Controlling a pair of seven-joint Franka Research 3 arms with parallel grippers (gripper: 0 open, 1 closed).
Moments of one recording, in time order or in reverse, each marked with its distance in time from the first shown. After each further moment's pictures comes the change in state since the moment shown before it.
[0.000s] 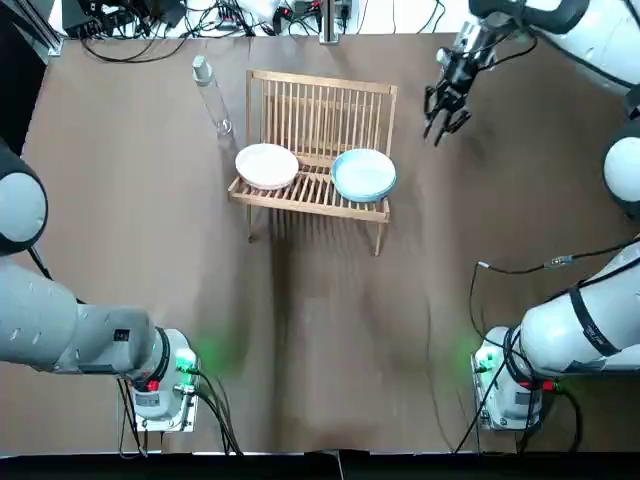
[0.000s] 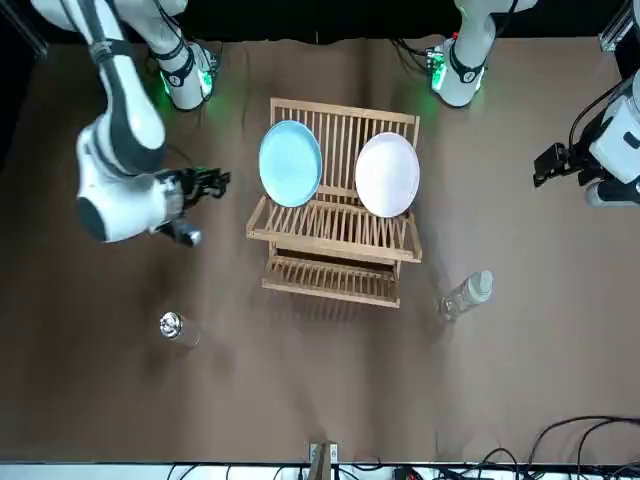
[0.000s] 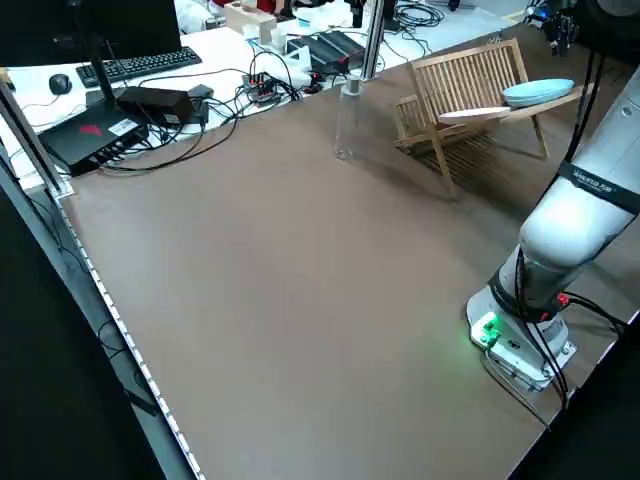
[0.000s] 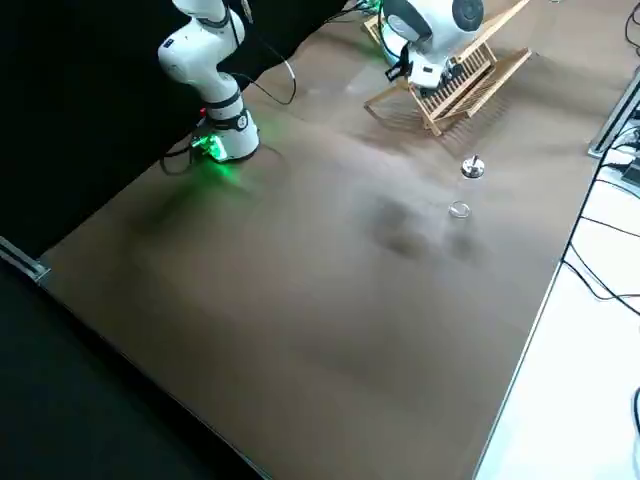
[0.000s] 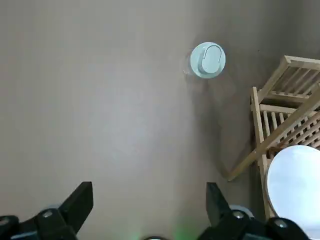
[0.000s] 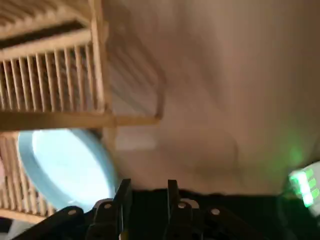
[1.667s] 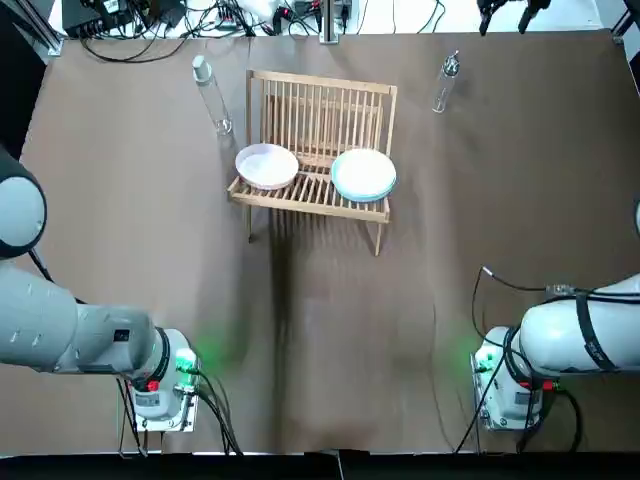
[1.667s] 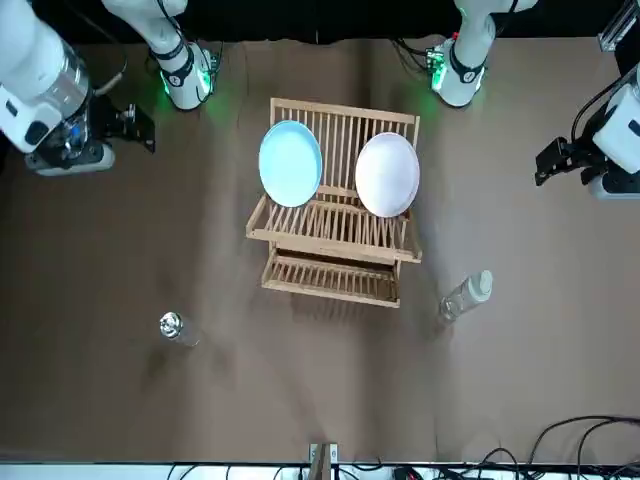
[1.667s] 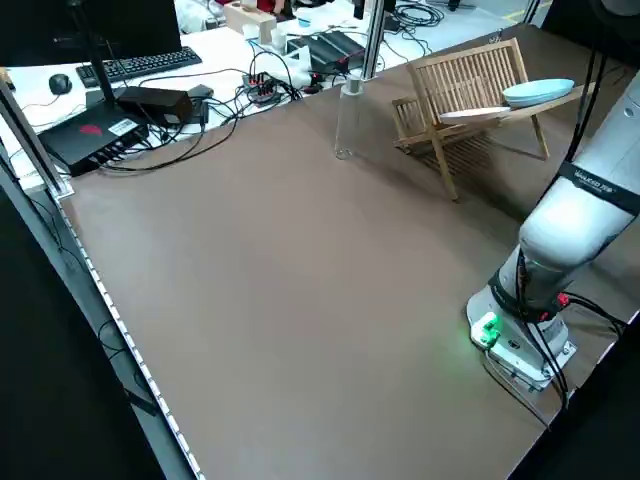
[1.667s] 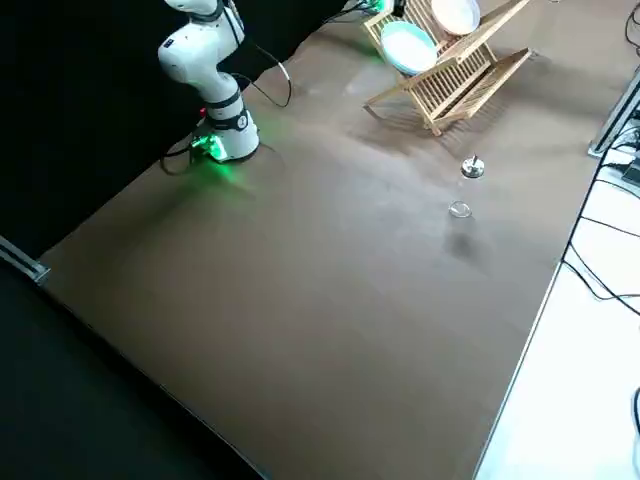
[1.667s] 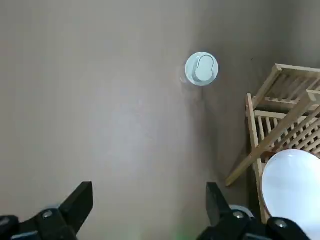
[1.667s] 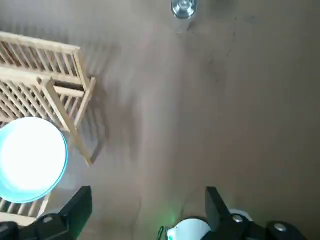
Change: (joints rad) left arm -0.002 -0.013 -0.008 0.010 0.000 0.016 -0.001; right arm 0.000 -0.235 0.025 0.352 -0.444 -0.174 -0.227
